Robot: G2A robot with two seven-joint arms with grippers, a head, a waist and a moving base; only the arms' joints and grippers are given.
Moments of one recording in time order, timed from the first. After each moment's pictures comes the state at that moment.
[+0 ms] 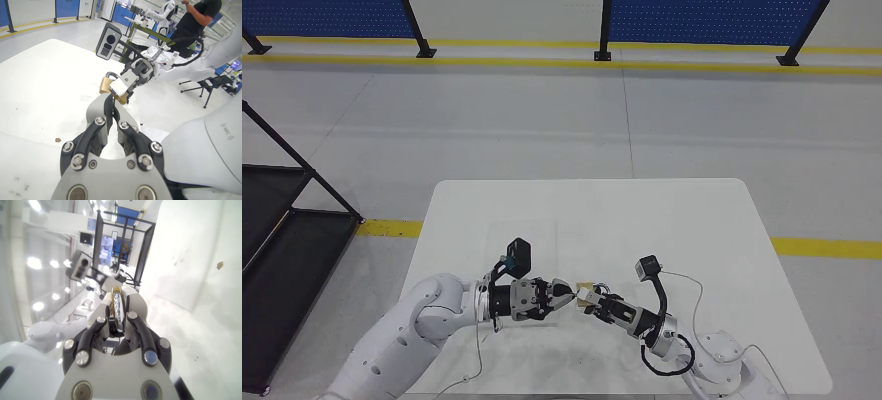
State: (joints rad) left arm 1.53 -0.91 -1.16 -1.77 0.61 -0.90 -0.30; right arm -1.61 -1.11 1.07 -1.81 0.21 -0.25 0.63
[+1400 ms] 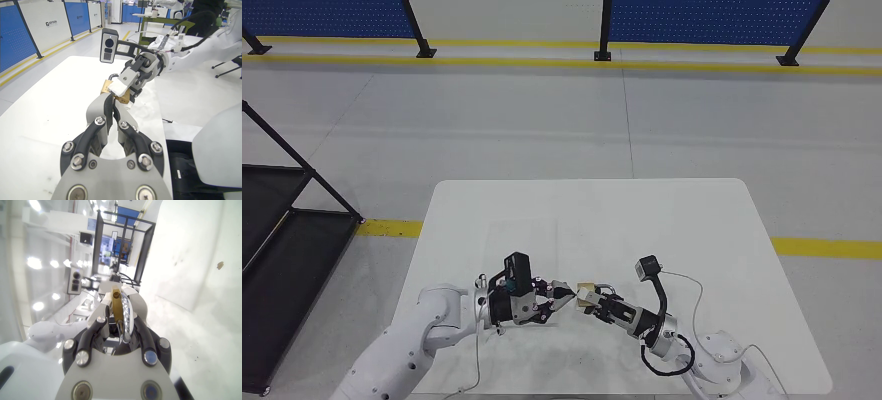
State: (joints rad) left arm 1.61 -0.93 -1.21 -1.84 1.12 -0.83 0.07; right arm -1.61 -1.11 1.07 -1.81 0.21 -0.25 0.63
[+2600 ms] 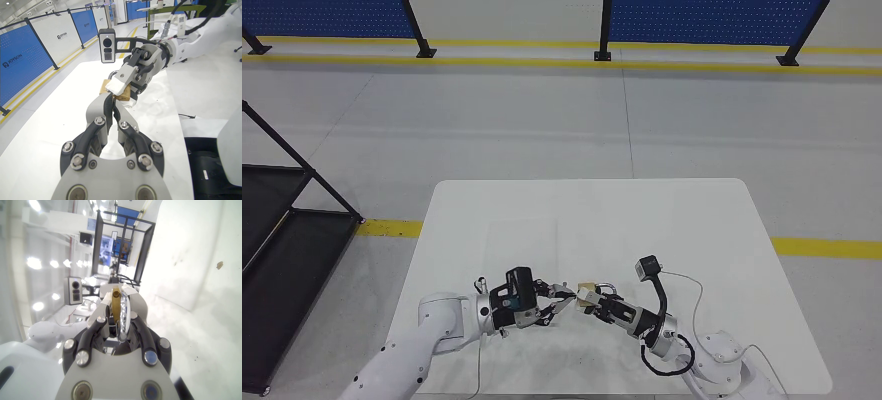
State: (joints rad) left arm 1.65 -0.93 -1.20 -1.86 1.41 -0.73 0.27; right arm -1.61 -1.11 1.07 -1.81 0.21 -0.25 0.63
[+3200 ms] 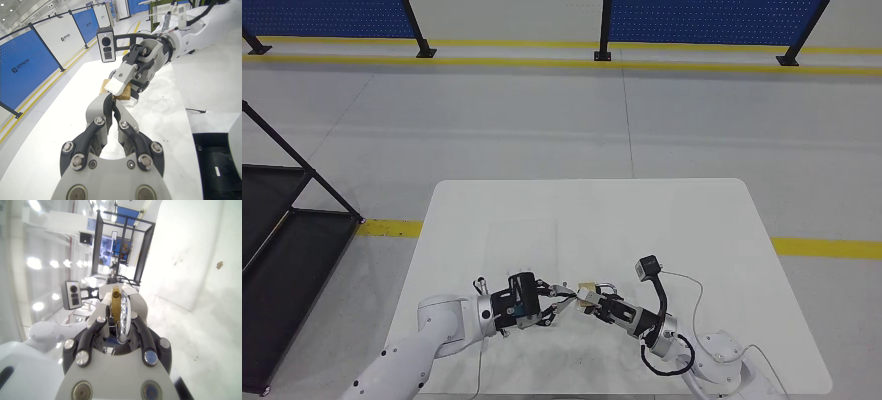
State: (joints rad) left arm 1.66 -0.93 -1.20 -1.88 1.51 -0.68 0.30; right arm -1.61 -1.11 1.07 -1.81 0.21 -0.25 0.63
